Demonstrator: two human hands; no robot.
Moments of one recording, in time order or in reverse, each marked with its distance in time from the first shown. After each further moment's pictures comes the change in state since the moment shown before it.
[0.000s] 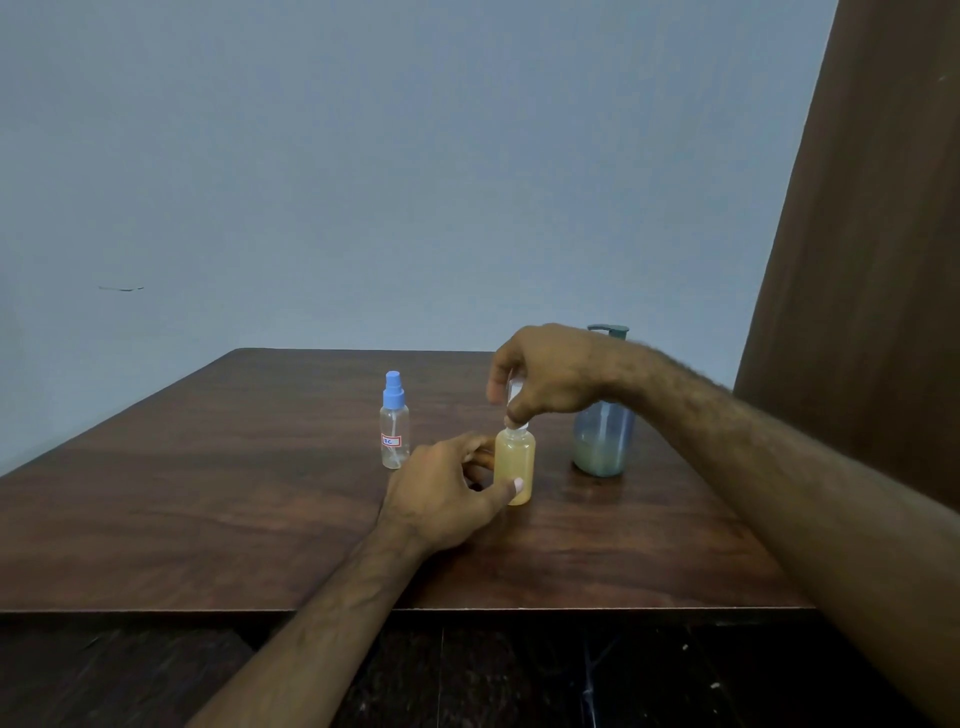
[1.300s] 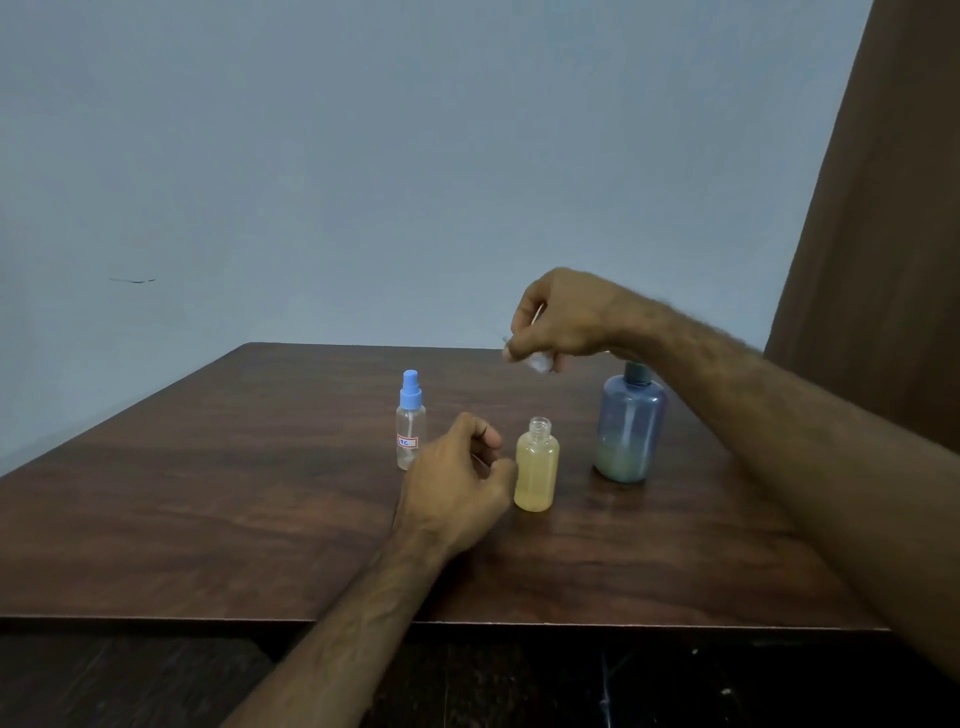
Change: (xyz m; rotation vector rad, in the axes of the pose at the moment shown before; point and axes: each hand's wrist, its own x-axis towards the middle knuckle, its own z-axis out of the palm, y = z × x) left_hand -0.002 0.005 -0.002 -0.198 0.163 -0.111; right_hand 0.032 0.002 -0.022 0.305 0.166 0.133
